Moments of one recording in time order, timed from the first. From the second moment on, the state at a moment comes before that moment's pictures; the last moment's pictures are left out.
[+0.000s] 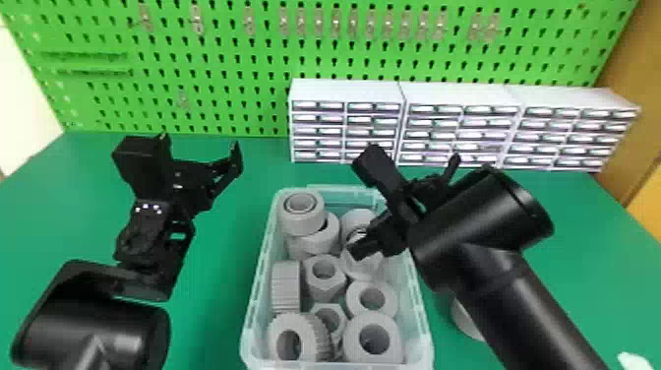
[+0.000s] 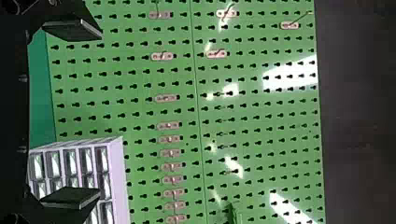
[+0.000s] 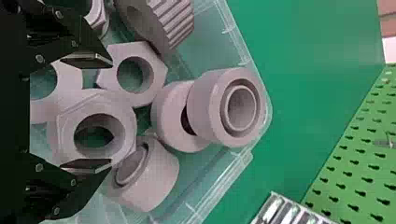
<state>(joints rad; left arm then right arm) -0.06 0.18 -0.12 -1.78 0.08 0.04 0.07 -0.46 -0.11 0.50 -1.66 0.45 1.20 0.85</state>
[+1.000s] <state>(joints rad) -0.06 0.18 -0.12 -1.77 0.08 0.04 0.07 -0.51 -0.10 0.54 -1.41 0.32 1.04 0.79</state>
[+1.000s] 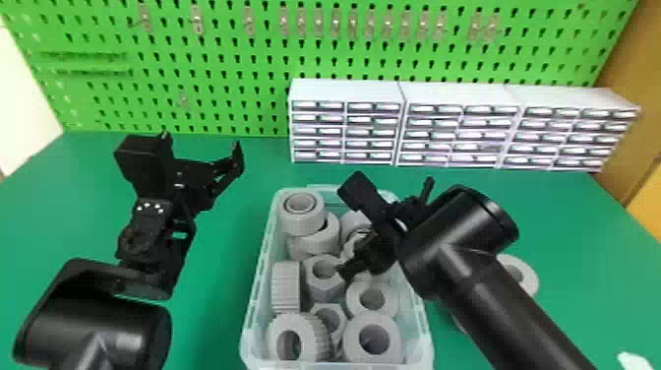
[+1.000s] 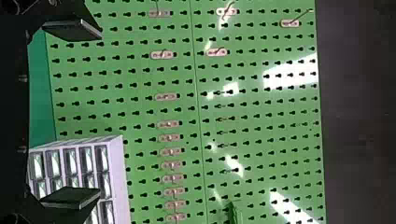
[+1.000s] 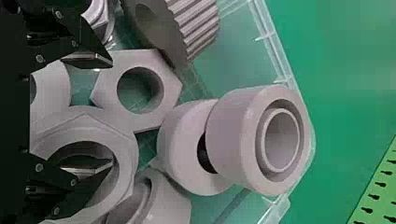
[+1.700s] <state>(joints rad) -0.06 0.19 -0.12 -1.77 0.08 0.04 0.07 -0.51 -0.11 0.57 -1.40 0.33 1.05 0.79</state>
